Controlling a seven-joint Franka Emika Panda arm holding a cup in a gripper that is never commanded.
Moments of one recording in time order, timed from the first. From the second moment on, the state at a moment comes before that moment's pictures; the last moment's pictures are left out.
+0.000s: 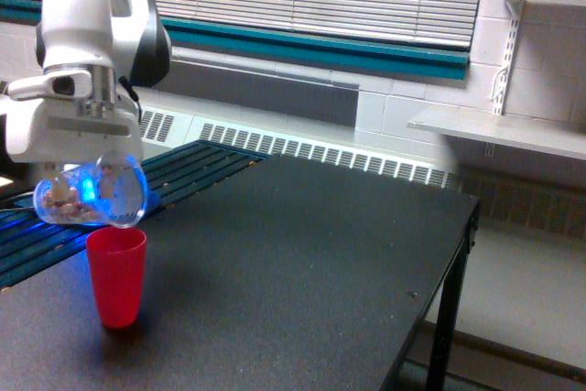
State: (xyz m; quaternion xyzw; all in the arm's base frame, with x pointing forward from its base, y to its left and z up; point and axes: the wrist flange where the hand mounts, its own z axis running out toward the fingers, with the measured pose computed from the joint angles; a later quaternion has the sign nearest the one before) arm 0.255 -0.321 0.302 0.91 -0.36 0.18 0.09
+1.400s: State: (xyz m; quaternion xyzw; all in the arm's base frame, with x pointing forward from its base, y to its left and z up) arm 0.202 -0.301 0.276 0.92 -0.33 0.14 0.14
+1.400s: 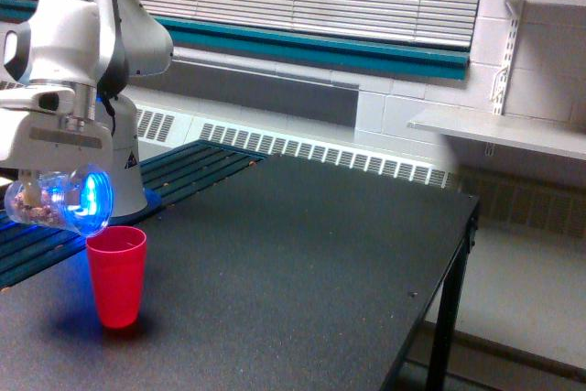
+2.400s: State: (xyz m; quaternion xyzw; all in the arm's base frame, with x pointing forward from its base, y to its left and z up) arm 0.225 -0.286 0.282 0.93 -0.28 0.12 0.19
